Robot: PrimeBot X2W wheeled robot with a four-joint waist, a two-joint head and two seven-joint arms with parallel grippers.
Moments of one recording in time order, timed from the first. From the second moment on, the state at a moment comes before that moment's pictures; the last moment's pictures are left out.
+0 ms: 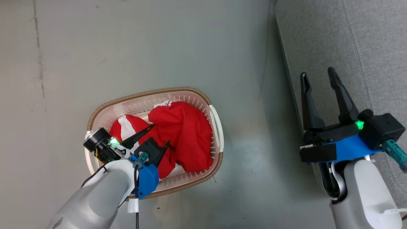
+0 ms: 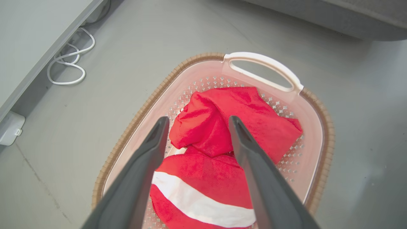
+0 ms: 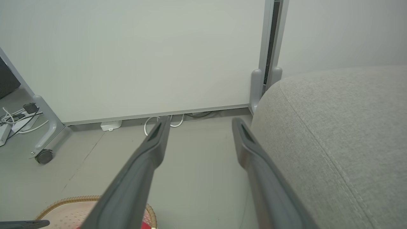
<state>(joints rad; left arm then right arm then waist) -0.67 0.25 -0.86 0.92 -0.15 -0.13 -0.26 -0.36 -0.05 0.05 0.15 0.16 0.13 -0.26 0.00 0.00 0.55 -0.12</state>
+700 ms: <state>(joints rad) -0.94 0.22 -1.27 1.20 -0.32 -0.13 -0.09 -0.48 -0.05 0.05 0.08 0.11 0.13 -0.26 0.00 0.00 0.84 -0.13</state>
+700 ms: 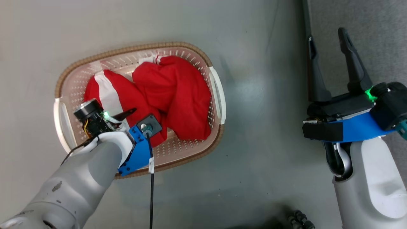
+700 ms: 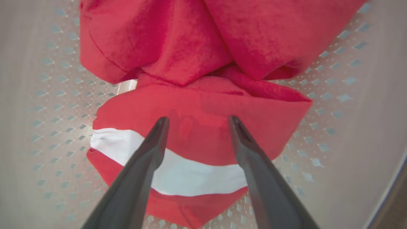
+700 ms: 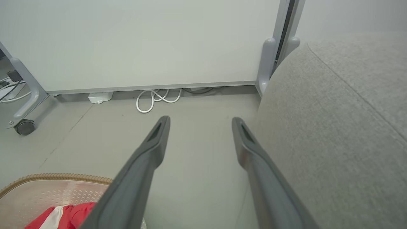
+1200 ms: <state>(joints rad) -1.05 0.24 -1.28 1.17 -0.28 -0.13 0.02 -0.50 -0.05 0.05 -0.04 0.12 0.13 -0.26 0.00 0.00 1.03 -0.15</state>
